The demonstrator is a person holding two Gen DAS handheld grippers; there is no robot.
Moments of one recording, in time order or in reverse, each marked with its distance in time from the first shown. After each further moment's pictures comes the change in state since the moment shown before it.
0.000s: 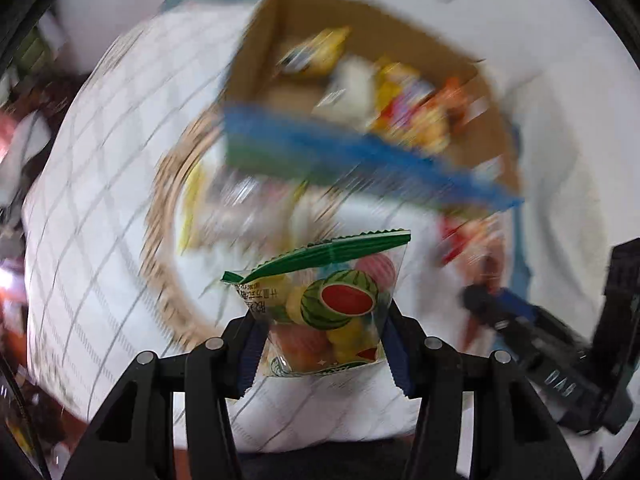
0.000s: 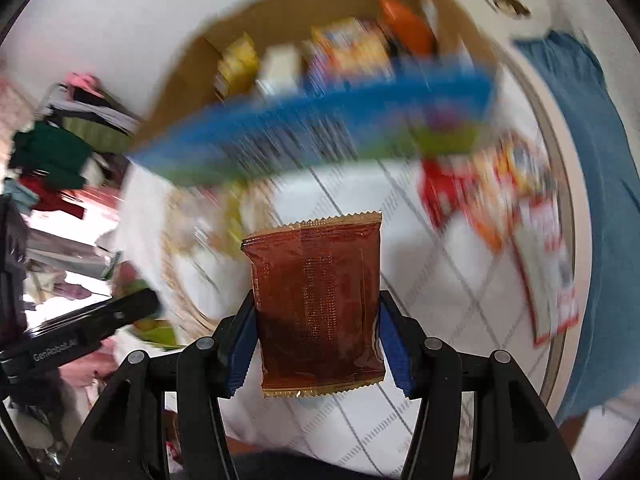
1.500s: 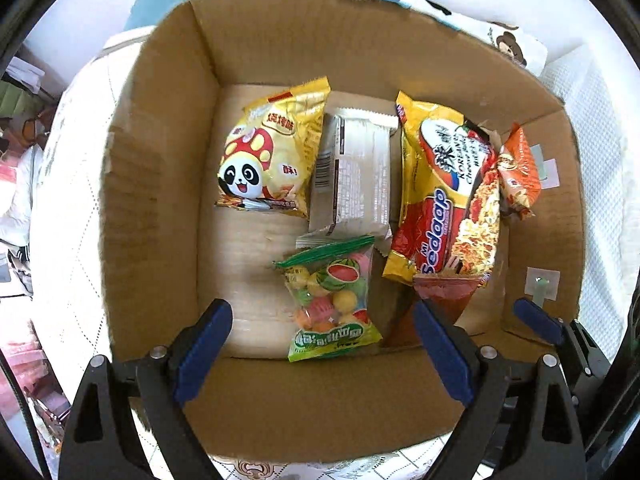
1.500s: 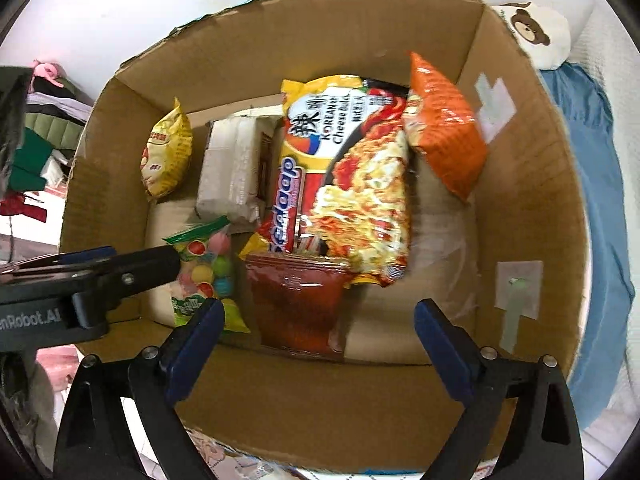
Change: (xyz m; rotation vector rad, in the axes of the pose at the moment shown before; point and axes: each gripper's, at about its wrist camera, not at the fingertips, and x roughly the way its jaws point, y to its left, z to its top) left arm 0.085 -0.017 0.165 0.050 0.179 0.170; right arm 0.078 -0.015 0.172 -0.026 0.115 -0.159
